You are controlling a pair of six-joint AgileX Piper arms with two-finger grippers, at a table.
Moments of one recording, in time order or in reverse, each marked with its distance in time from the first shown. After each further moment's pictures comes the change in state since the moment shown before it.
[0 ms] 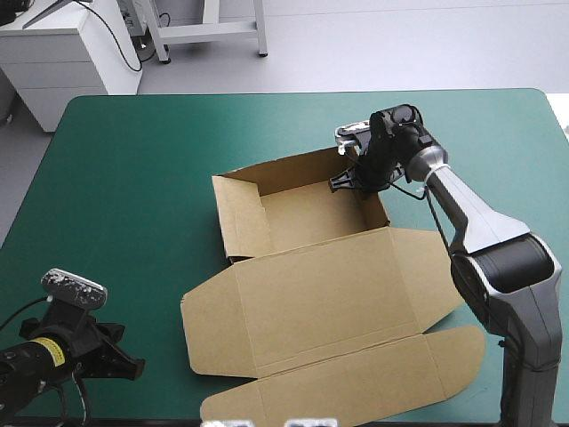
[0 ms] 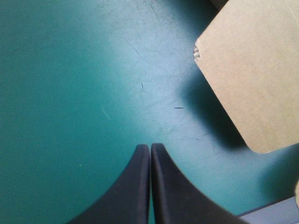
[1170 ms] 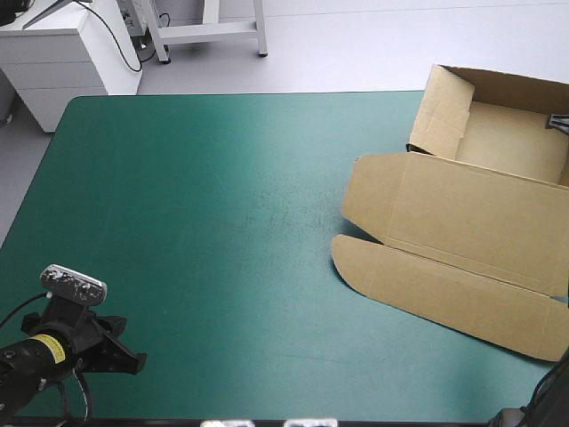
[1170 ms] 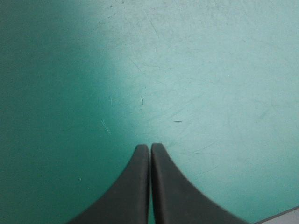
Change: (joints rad) left arm 0.000 0.000 0.001 0.000 -0.044 0.000; right arm -0.829 0.000 -0.245 0.082 0.008 -0.127
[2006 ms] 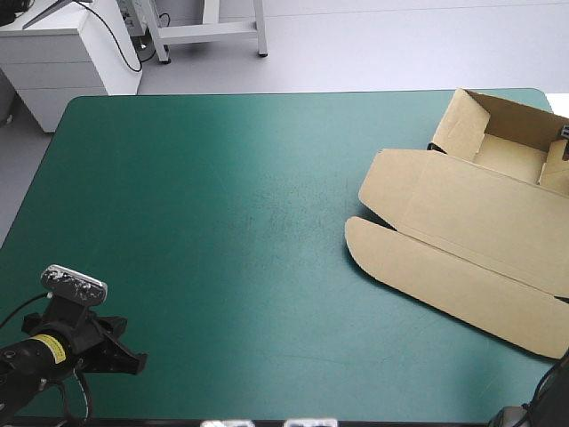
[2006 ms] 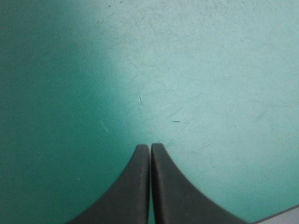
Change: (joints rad) left arm 0.000 0.000 0.000 0.000 0.000 0.000; right arm -0.049 0.071 -0.003 0.012 -0.012 0.000
